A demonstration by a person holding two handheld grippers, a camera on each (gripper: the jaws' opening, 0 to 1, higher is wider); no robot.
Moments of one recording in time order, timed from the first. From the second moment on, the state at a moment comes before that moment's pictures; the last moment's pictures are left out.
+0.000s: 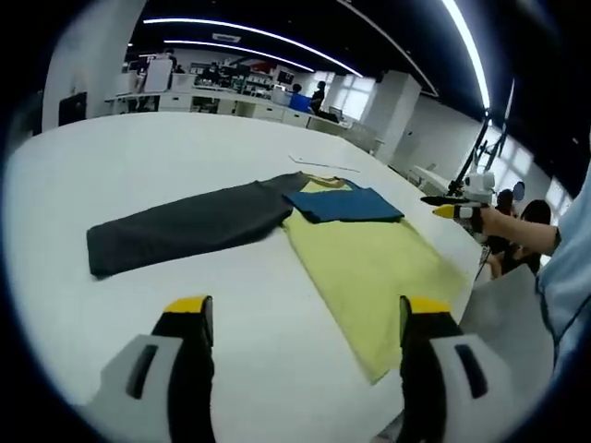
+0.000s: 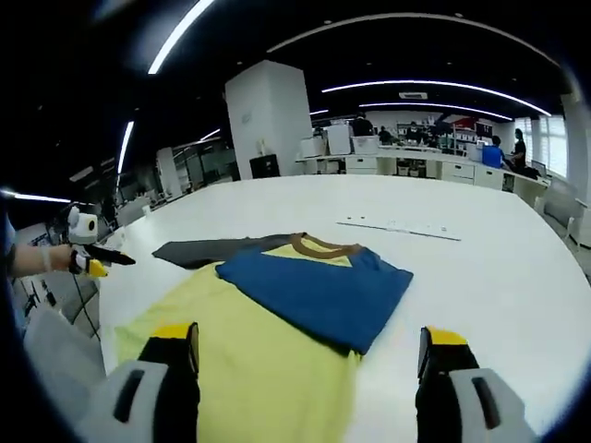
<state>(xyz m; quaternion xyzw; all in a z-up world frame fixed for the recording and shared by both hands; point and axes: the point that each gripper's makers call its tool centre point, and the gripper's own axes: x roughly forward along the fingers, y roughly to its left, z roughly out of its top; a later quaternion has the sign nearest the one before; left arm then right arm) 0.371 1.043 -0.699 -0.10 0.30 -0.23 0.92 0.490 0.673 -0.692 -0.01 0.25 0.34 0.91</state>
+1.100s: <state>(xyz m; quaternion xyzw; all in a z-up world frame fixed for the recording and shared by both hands) 0.435 1.227 -0.757 -0.18 0.34 0.08 0.92 0.443 0.643 -0.700 0.02 0.28 0.33 0.90</state>
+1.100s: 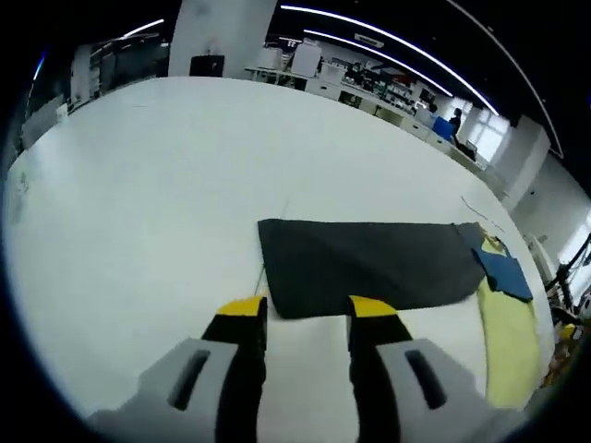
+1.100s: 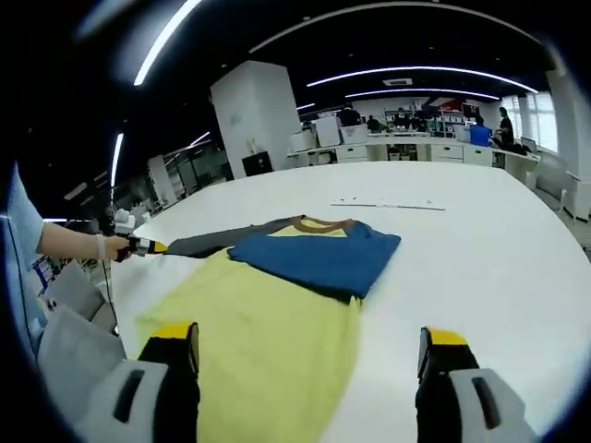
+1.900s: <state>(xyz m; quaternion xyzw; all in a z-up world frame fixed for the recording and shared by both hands) 0.488 1.198 -0.697 -0.23 0.26 -0.03 0.94 0.437 0.646 -0.695 0.04 0.27 0.33 0.90</state>
